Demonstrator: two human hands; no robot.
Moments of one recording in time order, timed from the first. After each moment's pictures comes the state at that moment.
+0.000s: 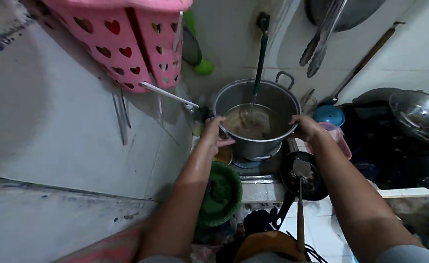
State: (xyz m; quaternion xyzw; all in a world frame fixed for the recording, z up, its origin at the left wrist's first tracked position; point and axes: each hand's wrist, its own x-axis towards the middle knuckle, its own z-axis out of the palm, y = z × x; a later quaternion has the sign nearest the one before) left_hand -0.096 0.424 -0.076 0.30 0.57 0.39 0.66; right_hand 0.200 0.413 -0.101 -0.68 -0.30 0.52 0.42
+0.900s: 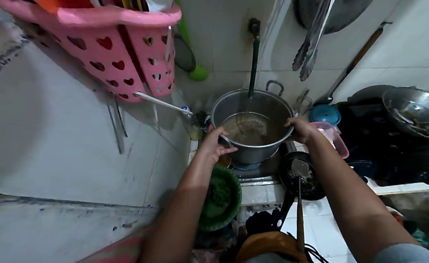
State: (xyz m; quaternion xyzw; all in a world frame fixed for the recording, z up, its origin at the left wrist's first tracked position) left_hand -0.093 0.416 -0.087 0.29 0.53 0.38 0.70; right_hand 0.218 0.420 -0.122 -0.66 -0.29 0.56 0.41
